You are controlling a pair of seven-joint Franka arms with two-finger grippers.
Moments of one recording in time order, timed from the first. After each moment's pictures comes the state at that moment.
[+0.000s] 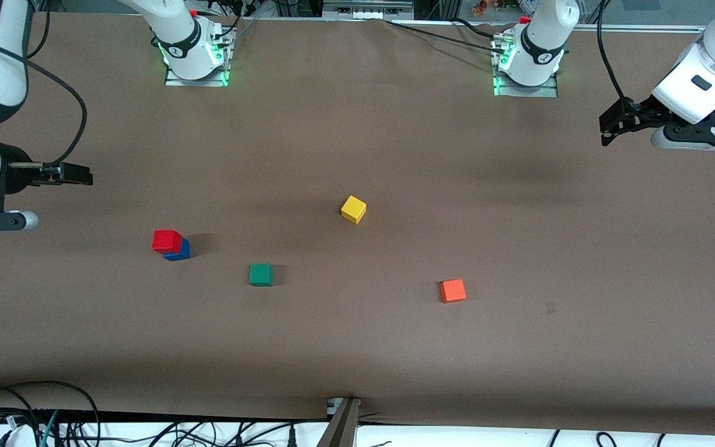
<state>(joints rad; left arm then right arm) -0.05 -0.08 -0.07 -1.70 0.05 1.60 -0.06 0.27 0.35 -0.32 -1.24 0.05 1.29 -0.05</state>
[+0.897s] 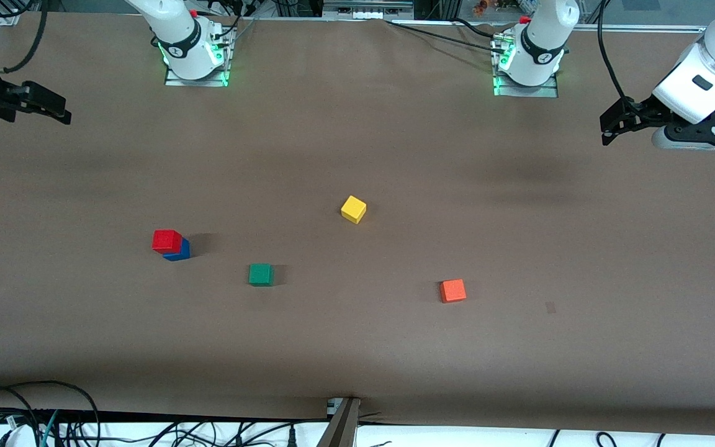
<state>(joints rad) -0.05 -0.08 -0.07 -1.70 0.05 1.59 -0.06 0.05 -0.01 -0.04 -1.52 0.00 1.36 0.04</state>
